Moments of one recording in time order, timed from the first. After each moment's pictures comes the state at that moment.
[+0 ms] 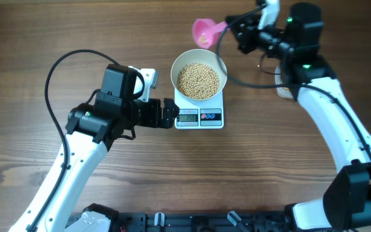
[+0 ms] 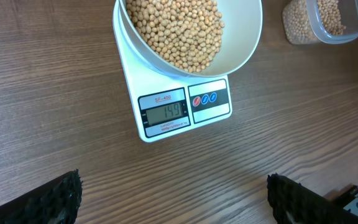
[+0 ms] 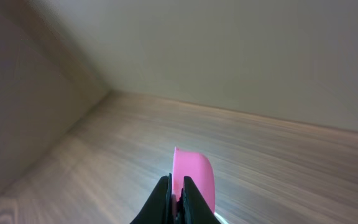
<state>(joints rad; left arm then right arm) -0.33 1.26 1.07 -0.81 0.32 -0.25 0.14 1.62 1.27 0.05 -0.63 0.25</state>
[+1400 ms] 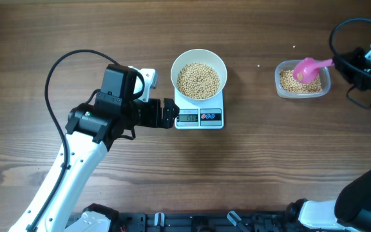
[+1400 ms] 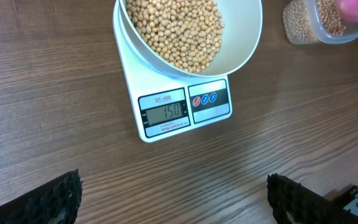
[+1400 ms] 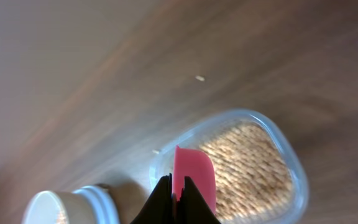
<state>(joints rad) -0.33 1.26 1.07 -0.81 0.32 -0.25 -0.47 1.59 1.27 -0.56 -0.49 0.31</state>
